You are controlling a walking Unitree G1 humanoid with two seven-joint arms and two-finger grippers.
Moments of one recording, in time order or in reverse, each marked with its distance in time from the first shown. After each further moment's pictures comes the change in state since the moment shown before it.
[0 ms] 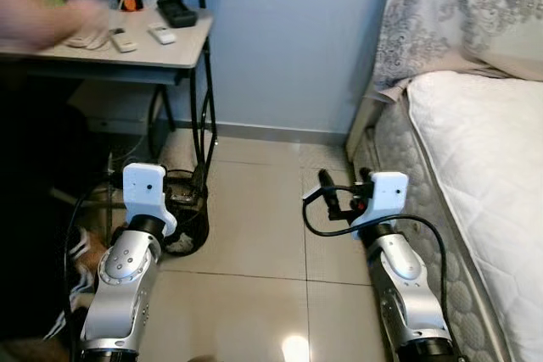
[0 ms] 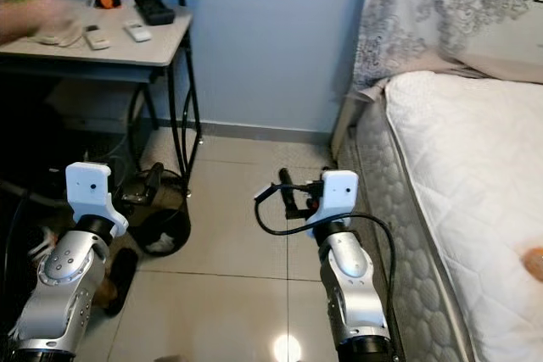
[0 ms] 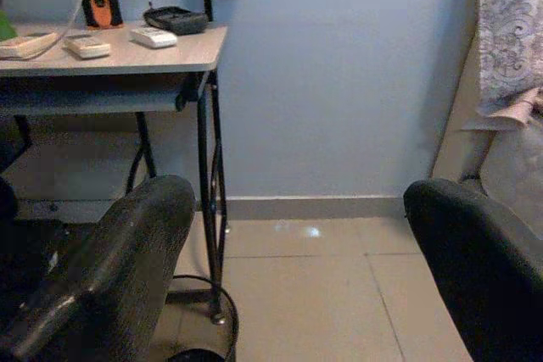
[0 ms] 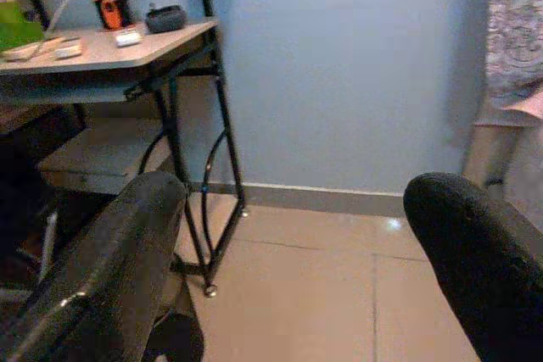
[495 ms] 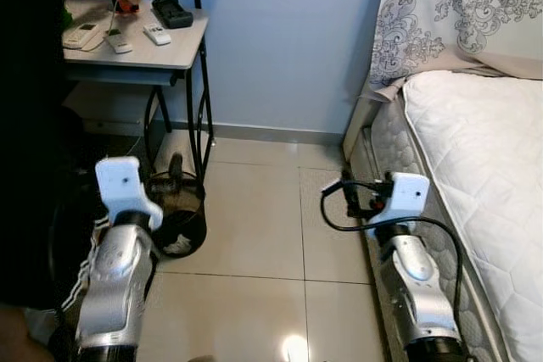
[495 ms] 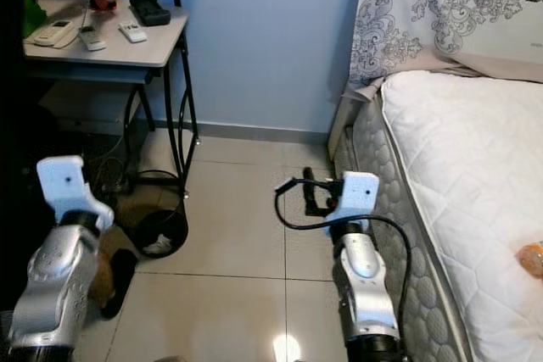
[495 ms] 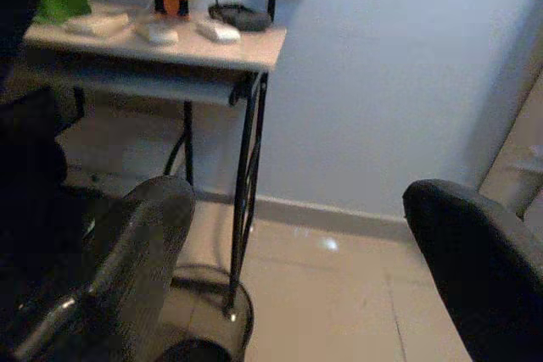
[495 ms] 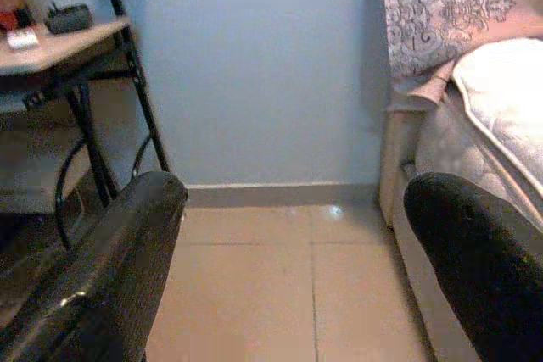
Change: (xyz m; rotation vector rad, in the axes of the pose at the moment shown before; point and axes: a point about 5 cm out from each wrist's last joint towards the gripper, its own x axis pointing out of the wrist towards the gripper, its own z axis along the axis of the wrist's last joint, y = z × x) left arm -0.003 0.017 0.001 -0.098 -0.001 0.167; right arm -0.004 -0.028 -0.003 -0.013 0.015 -0.177
